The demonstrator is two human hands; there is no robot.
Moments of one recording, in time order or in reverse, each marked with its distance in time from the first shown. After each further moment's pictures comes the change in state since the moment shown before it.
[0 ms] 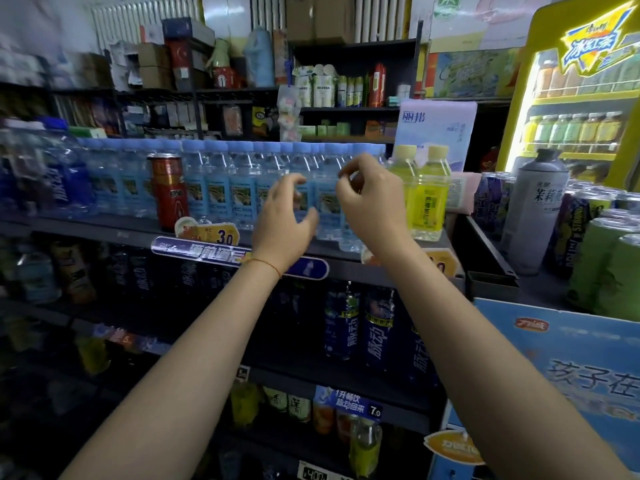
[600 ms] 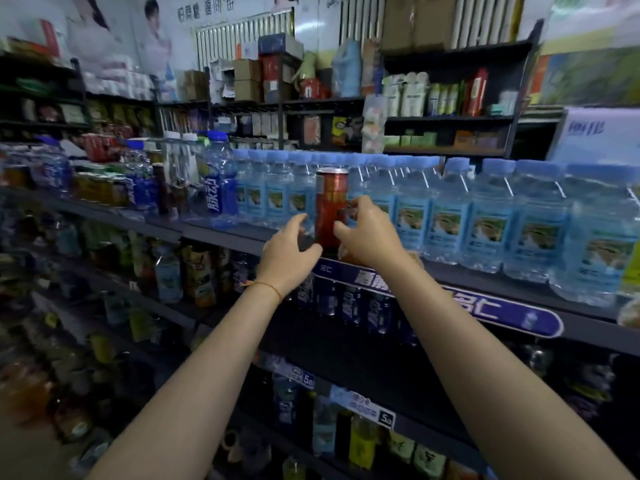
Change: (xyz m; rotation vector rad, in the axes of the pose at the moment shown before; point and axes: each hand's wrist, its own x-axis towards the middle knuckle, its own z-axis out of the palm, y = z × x) left_hand 0.017 -0.231 -0.170 0.067 -0.131 -0.393; right_hand 0.026 -0.111 0.269 -0.019 -0.464 0.163
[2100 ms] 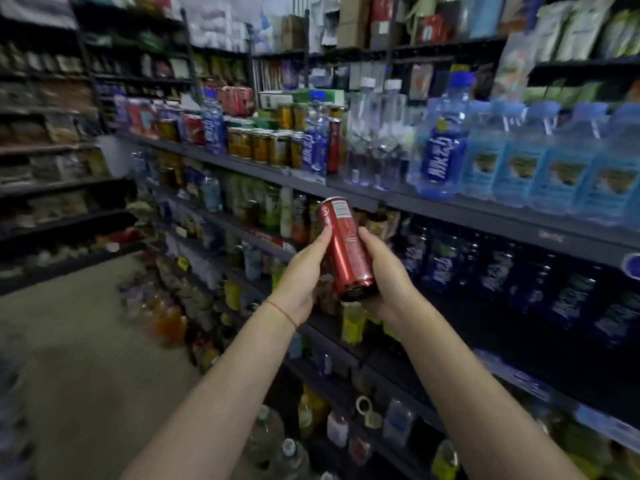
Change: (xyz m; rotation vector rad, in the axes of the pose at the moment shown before) left_hand -0.037 -0.265 -0.256 -0.876 -0.022 -0.500; right_hand -0.042 -0.246 0.316 1.237 -0.457 0.604
